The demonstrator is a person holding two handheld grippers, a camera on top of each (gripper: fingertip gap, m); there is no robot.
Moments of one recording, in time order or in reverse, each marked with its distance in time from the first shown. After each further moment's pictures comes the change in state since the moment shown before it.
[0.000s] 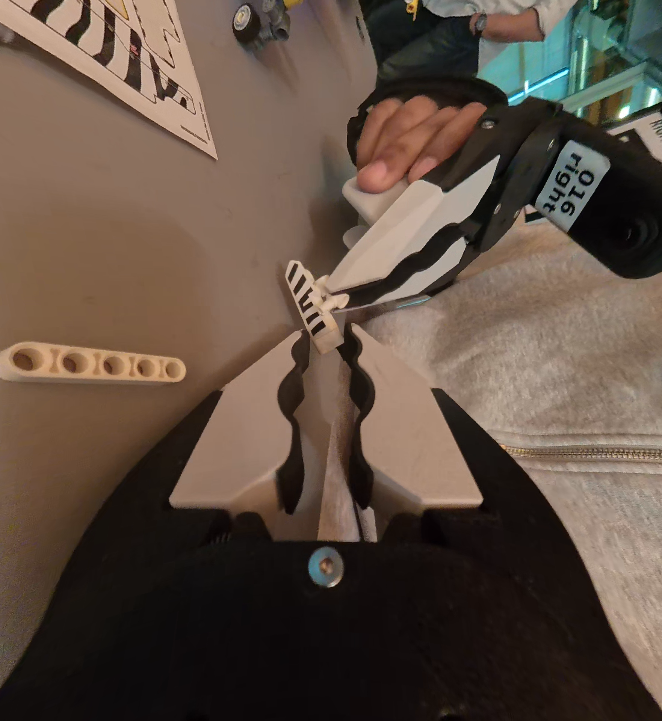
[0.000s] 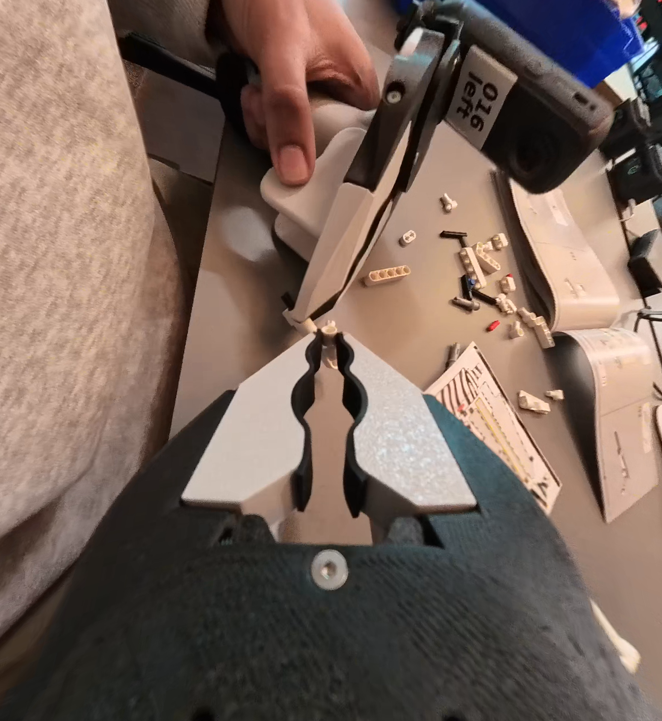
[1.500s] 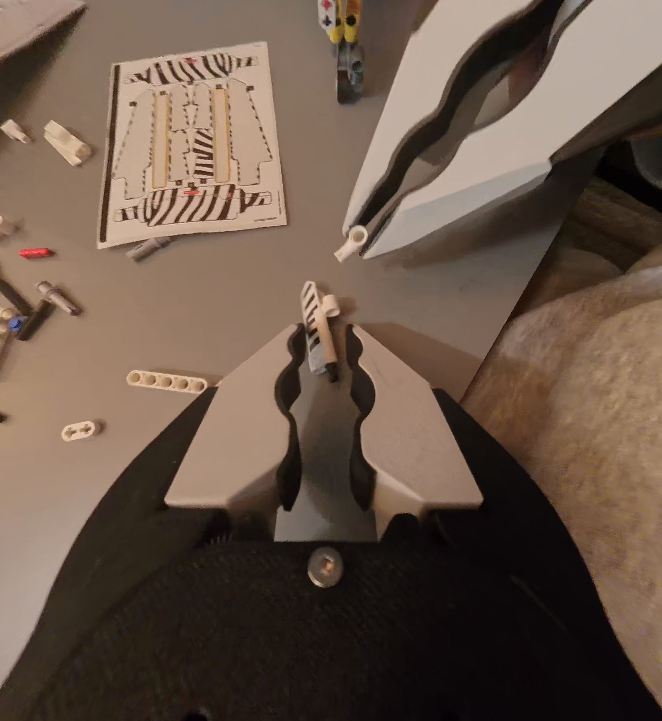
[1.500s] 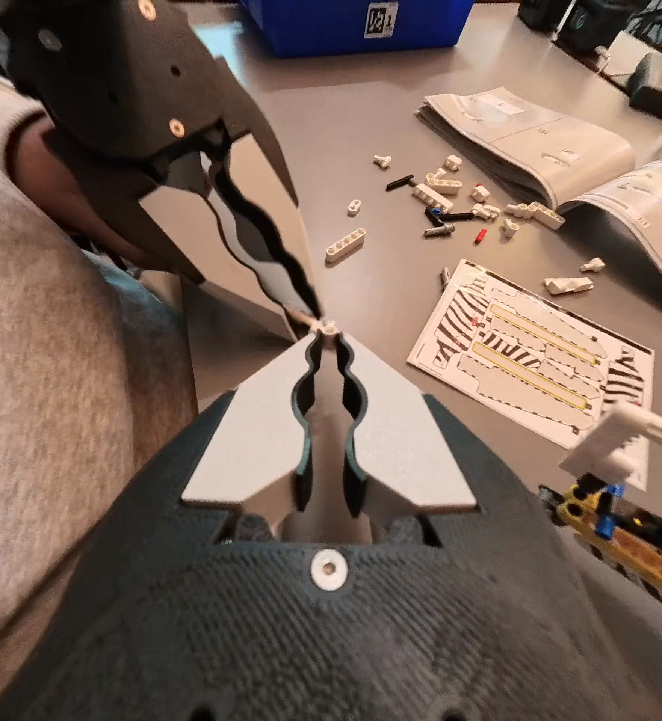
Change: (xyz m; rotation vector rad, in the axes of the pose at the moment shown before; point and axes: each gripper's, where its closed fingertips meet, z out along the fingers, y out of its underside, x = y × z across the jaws) left arm -0.032 -0.013 0.002 0.070 -0.929 0.630; right arm 0.015 0.017 -0.018 0.109 0.059 0.509
